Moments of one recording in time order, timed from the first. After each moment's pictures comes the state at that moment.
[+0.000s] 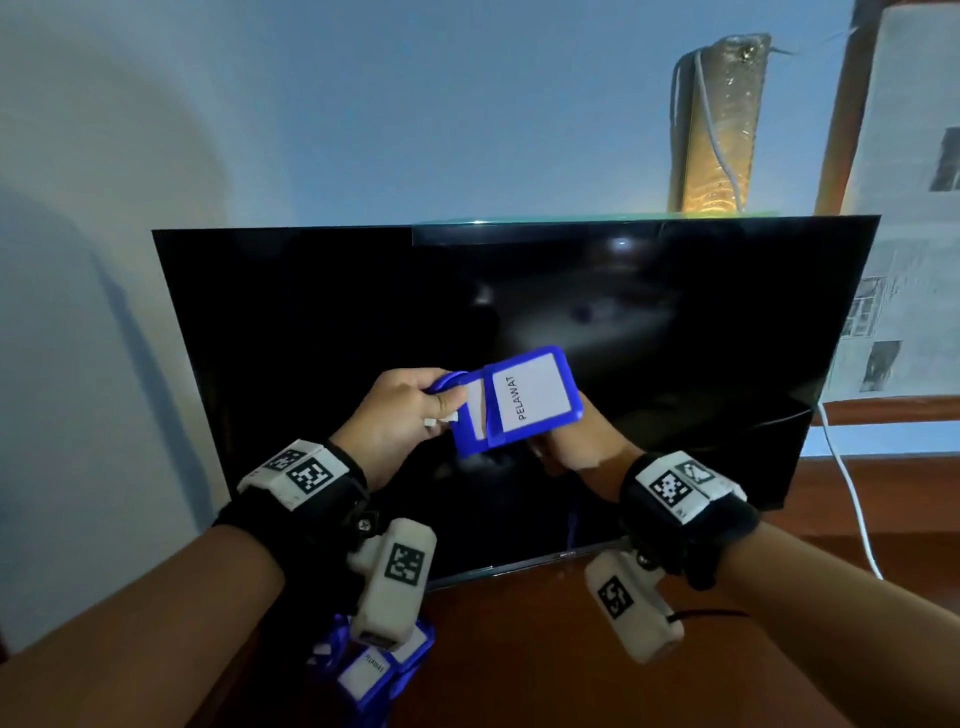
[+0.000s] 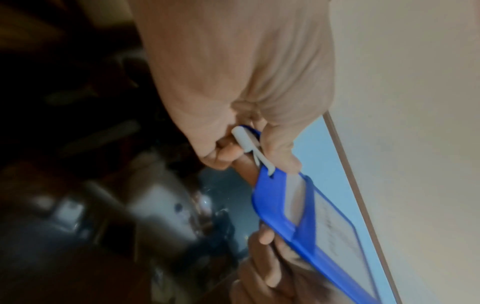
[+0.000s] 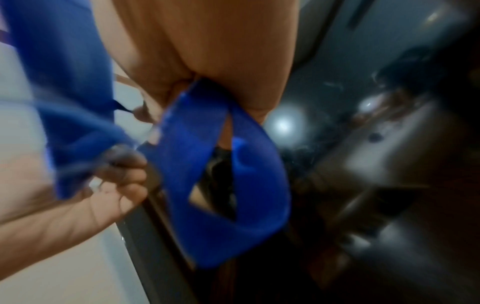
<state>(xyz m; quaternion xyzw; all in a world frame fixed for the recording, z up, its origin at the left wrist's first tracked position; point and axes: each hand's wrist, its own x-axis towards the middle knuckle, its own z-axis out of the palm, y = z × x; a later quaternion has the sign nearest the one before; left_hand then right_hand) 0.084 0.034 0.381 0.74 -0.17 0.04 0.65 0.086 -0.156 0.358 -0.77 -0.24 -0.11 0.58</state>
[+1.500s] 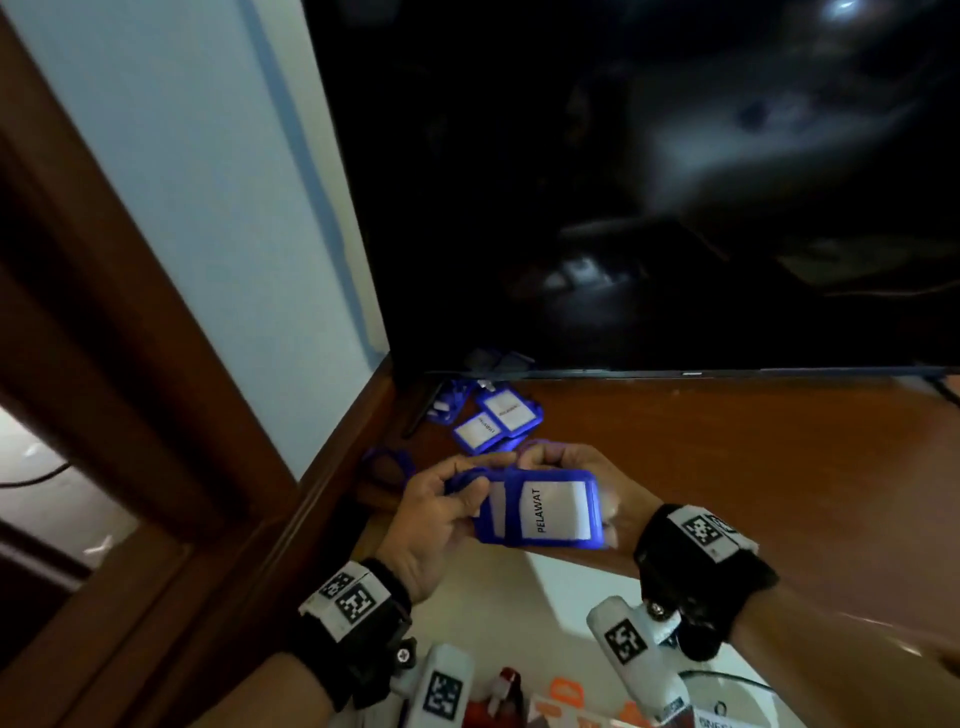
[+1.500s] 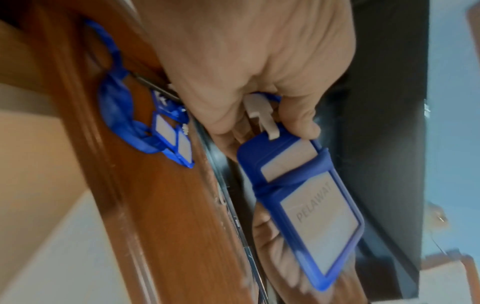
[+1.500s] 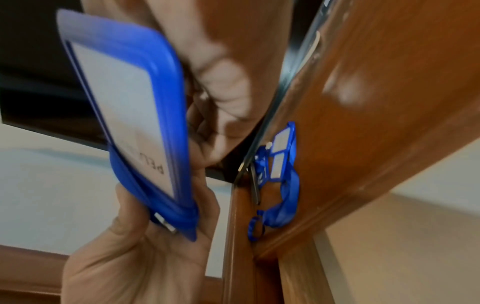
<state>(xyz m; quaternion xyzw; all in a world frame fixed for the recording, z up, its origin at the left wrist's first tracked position) -0.047 0.107 0.126 0.53 0.07 -0.02 0.85 0.018 -0.053 0.148 -0.52 -0.05 0.38 0.76</state>
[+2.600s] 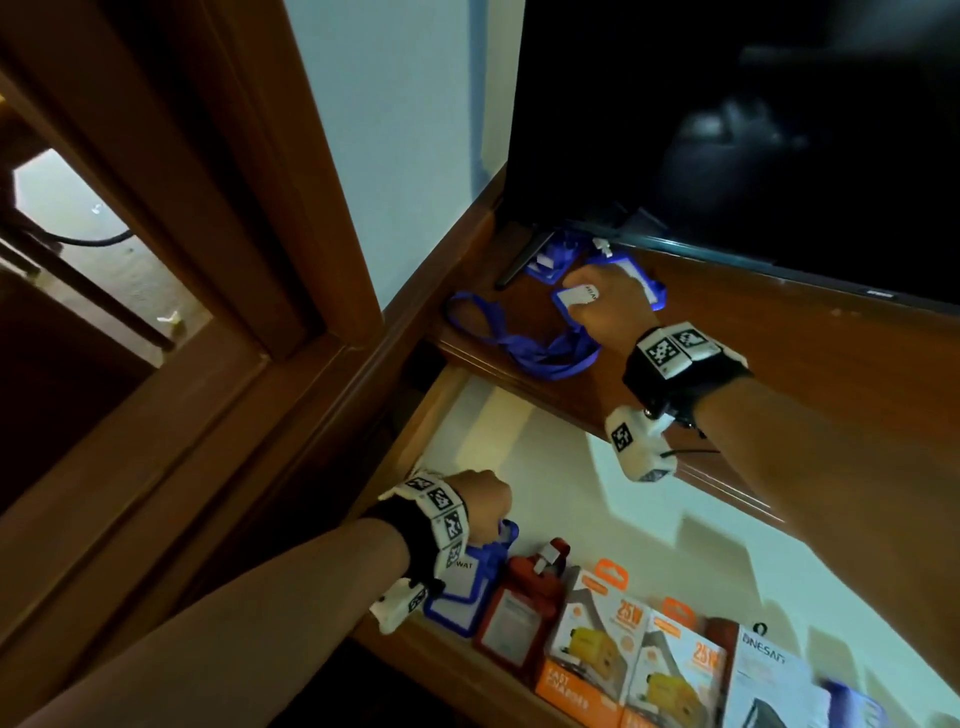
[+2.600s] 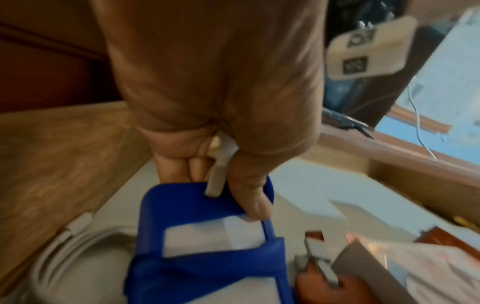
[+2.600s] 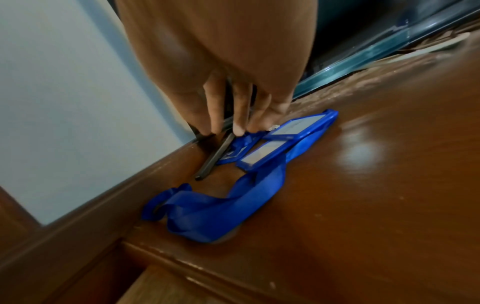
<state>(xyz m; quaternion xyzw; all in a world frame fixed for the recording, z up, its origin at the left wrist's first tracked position) -0.078 0.157 -0.010 0.90 -0.05 -0.42 0.14 0.128 0.058 0.061 -0.93 -0.19 0.13 0.28</state>
